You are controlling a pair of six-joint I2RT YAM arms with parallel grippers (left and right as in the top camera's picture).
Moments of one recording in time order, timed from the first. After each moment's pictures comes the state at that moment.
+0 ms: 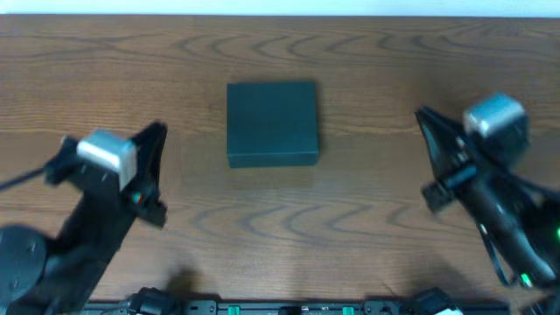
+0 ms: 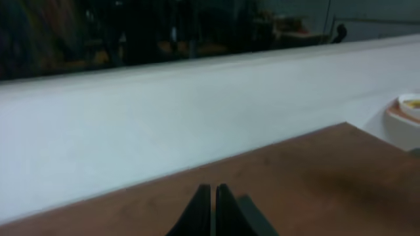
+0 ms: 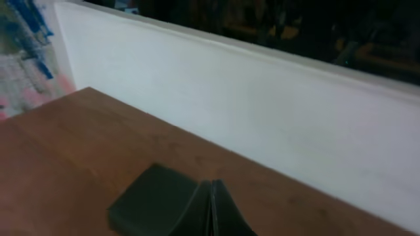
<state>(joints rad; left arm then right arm) -0.28 0.68 1.32 -0.71 0.15 -0.01 0.41 0.83 1.45 -0.78 -0.08 -0.07</state>
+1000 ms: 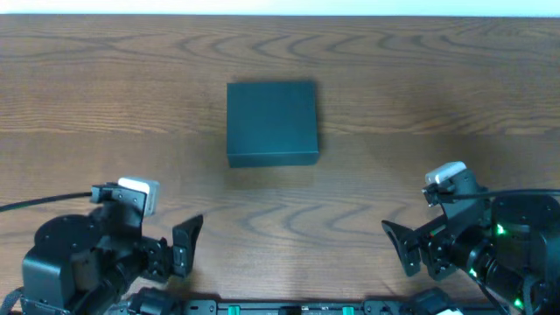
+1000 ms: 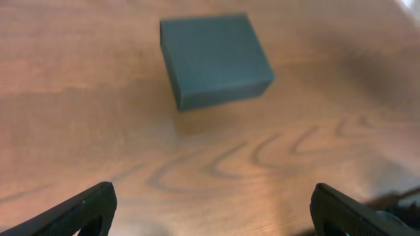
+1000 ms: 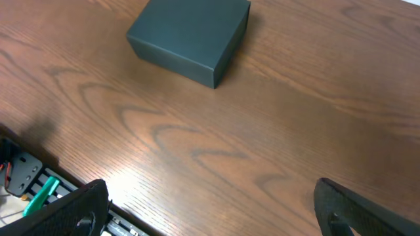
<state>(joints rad) -0.28 0.67 1.31 -1.31 0.16 -0.17 0.41 0.81 1.43 -1.41 -0.10 -0.01</state>
